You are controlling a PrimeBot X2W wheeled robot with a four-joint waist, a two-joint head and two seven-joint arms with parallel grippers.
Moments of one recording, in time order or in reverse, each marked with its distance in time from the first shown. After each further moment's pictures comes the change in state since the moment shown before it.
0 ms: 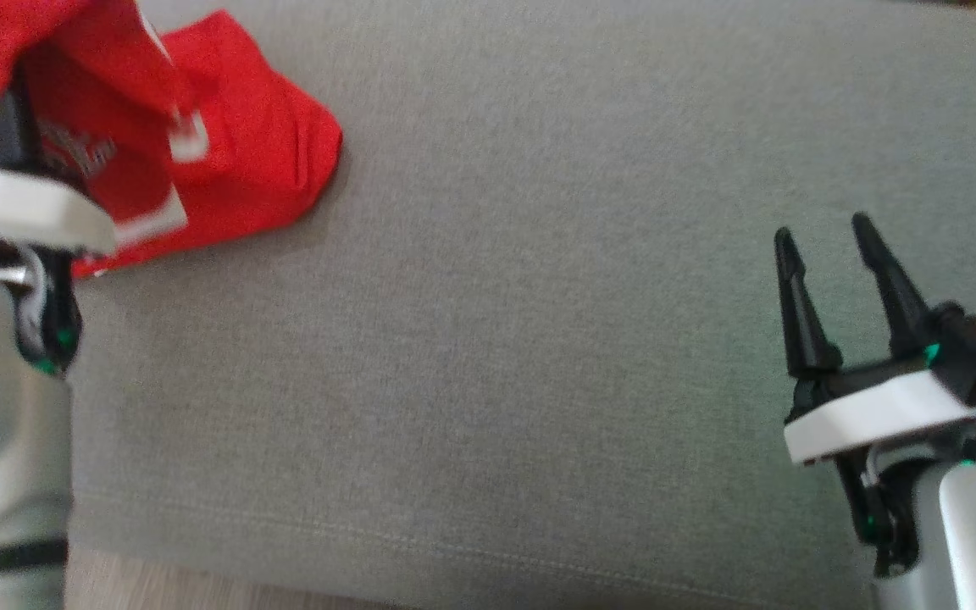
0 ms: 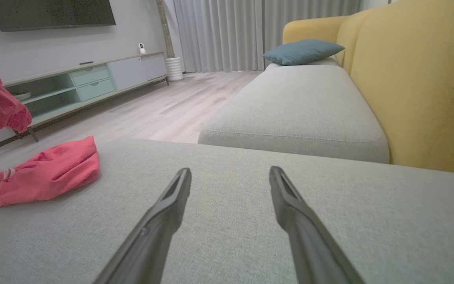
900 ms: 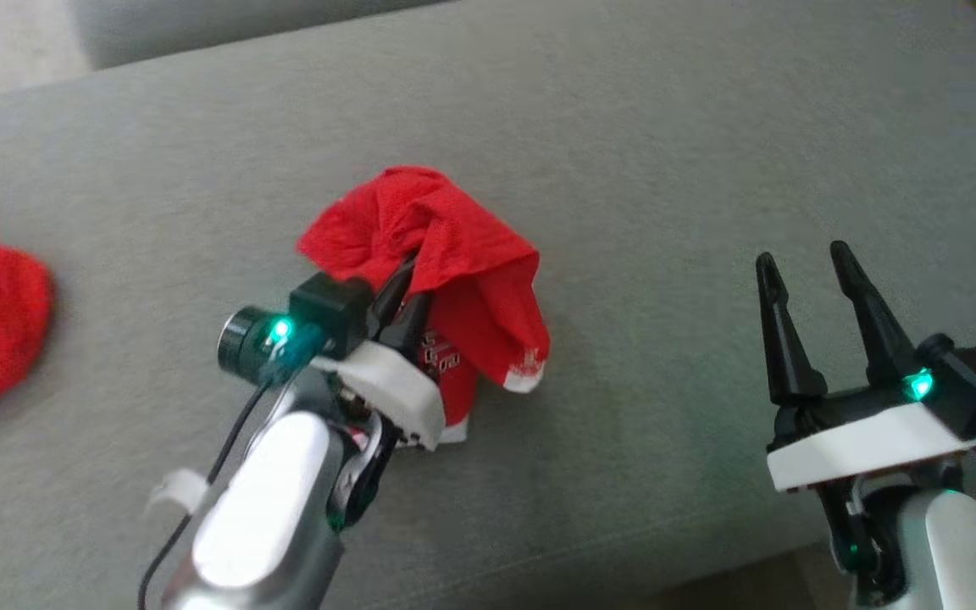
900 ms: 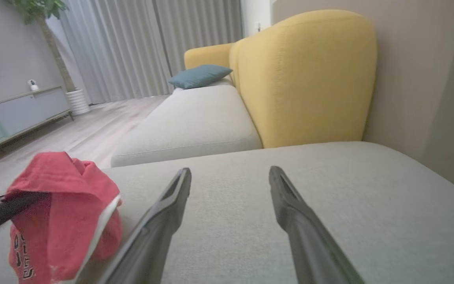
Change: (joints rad) left arm 0.300 -0.222 -0.452 -0.234 -0.009 0.029 0.174; right arm 0.077 0.038 0.027 -0.038 0.060 0.000 -0.028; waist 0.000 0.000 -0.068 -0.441
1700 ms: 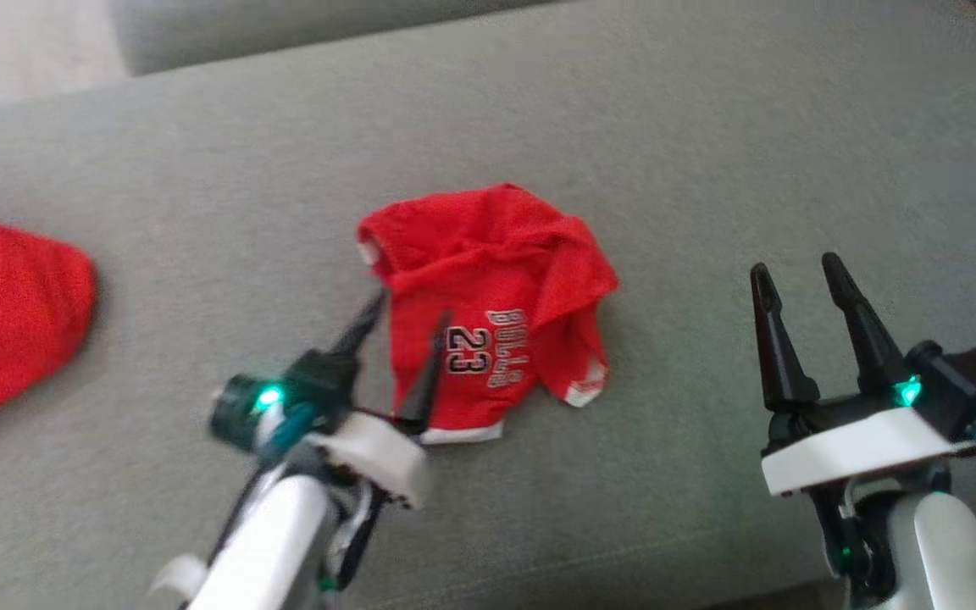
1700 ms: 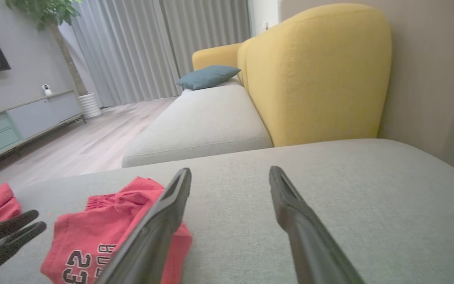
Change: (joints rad) left arm 0.061 0.039 -0.083 0.080 -0.005 0.059 -0.153; right arm -0.010 0.002 0.004 0.066 0.015 0.000 -0.033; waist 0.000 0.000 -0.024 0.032
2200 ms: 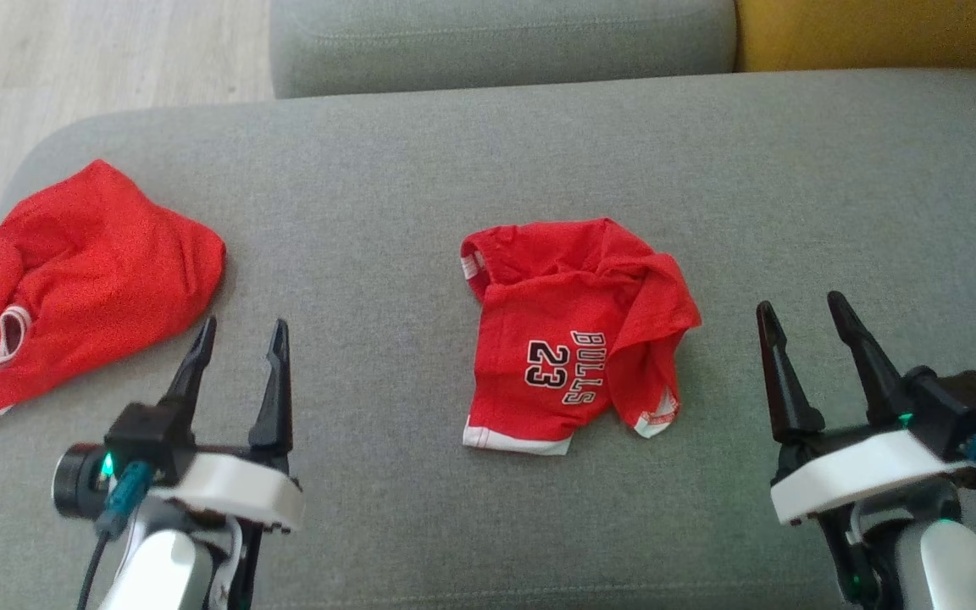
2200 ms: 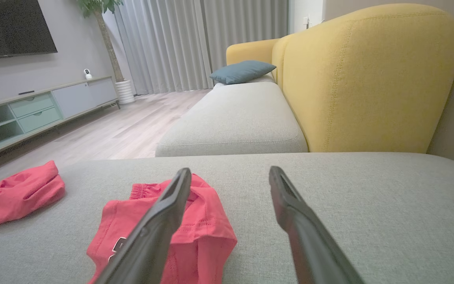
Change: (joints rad) left arm 0.205 0.146 0.221 -0.216 -0.067 0.112 -0.018; right arm 0.061 0.000 -0.027 -0.003 -0.044 0.000 0.045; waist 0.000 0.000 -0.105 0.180
